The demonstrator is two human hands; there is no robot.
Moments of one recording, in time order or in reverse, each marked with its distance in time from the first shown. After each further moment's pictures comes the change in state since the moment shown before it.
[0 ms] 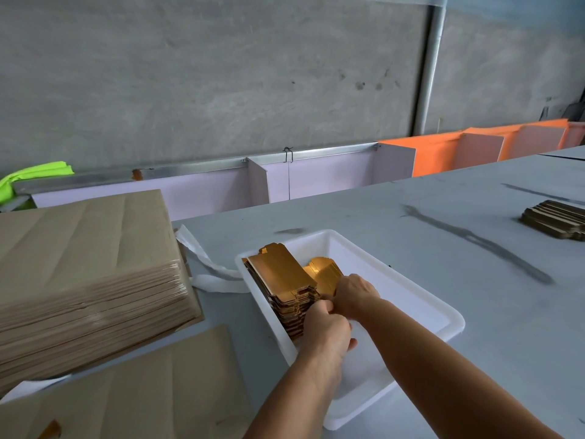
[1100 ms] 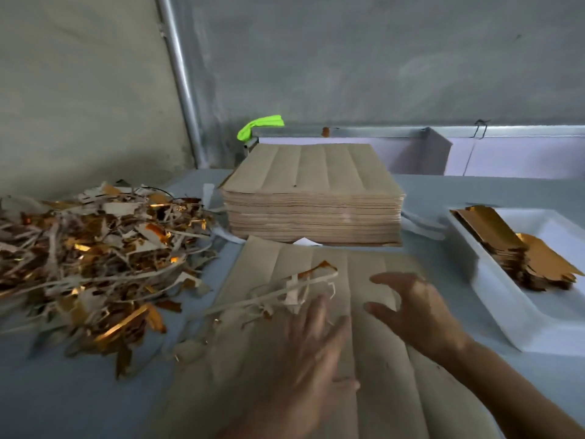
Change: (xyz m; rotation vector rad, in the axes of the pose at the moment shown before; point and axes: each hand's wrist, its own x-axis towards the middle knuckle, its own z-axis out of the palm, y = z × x) left_hand -0.240 -0.120 -0.250 1.267 0.380 0.365; right_hand -0.256 -0.165 0.043 0.284 0.076 -0.802
